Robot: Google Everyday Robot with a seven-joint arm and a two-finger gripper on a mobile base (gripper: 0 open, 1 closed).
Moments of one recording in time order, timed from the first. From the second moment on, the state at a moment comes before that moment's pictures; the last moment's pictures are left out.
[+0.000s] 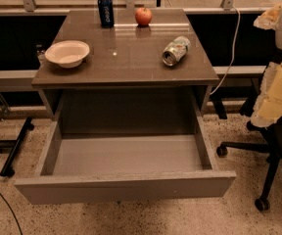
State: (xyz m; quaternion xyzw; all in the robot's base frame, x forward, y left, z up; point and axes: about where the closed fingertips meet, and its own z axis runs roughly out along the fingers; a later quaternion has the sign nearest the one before) arm 0.433 -0.203 1.017 -0.60 0.77 -0.08 0.21
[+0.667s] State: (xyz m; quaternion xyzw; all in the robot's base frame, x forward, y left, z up) arm 0.431 -0.201 1.021 -0.60 0.76 -0.08 0.22
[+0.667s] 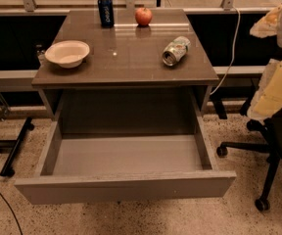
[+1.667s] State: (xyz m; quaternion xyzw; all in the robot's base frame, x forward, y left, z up) arm 0.391 -0.199 0.956 -0.64 0.74 -0.02 0.22
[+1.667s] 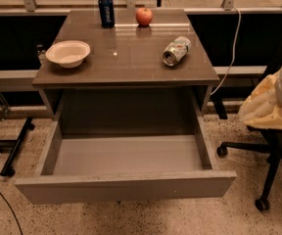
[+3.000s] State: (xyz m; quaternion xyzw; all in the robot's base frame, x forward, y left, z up) arm 0.375 -0.181 0.863 -0.62 0.76 0.04 0.20
